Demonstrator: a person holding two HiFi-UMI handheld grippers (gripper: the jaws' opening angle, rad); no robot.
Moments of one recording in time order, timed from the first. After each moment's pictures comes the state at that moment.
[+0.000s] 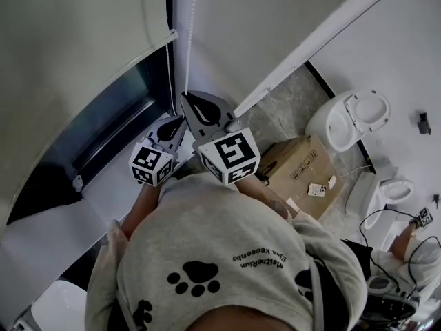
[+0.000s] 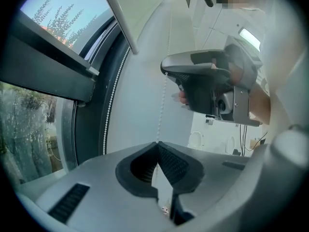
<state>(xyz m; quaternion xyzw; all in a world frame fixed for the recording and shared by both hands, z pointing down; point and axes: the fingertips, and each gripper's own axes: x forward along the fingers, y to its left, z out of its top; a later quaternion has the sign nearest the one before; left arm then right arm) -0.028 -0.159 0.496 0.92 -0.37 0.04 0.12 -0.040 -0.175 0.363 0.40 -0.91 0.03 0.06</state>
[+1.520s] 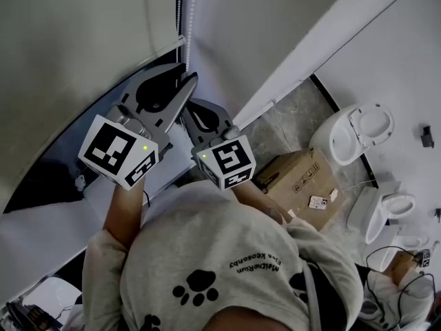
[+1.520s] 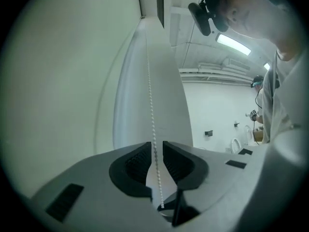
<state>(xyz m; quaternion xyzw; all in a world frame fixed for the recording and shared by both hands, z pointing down) -0.033 -0.165 0.242 0.93 -0.36 -0.02 -0.03 -0.048 -0.165 0.363 0.38 -0.92 0.02 0.05</state>
